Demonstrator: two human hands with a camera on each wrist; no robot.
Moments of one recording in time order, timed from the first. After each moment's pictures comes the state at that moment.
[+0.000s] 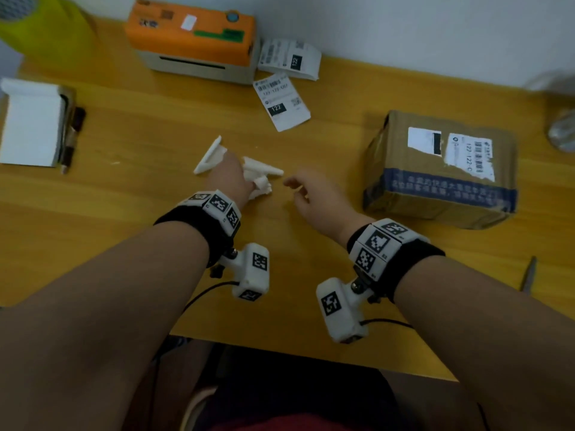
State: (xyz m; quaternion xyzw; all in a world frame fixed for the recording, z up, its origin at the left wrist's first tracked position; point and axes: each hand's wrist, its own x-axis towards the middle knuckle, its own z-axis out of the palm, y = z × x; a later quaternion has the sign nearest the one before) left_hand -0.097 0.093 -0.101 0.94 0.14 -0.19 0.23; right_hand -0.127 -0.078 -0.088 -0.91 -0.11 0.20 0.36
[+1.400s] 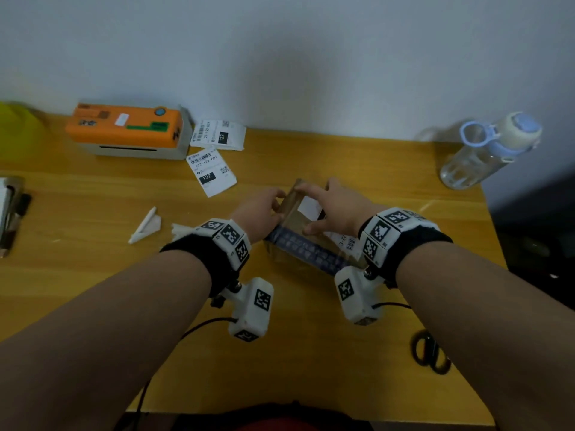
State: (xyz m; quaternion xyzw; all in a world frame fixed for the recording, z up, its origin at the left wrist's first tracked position) left_hand -0.066 -0.071 -0.026 0.92 -0.08 -0.24 0.29; right_hand -0.062 -0.251 -0.015 -0.95 -0.11 0.27 0.09
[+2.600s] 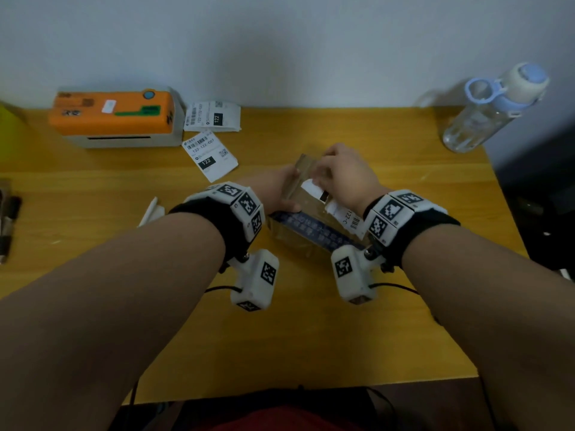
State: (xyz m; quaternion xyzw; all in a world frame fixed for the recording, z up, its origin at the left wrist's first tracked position) left_hand -0.057 -0.061 -0.012 0.93 -0.23 -0.26 0.13; right_hand -0.077 -0.229 -0.025 -0.98 -0.03 0.09 0.19
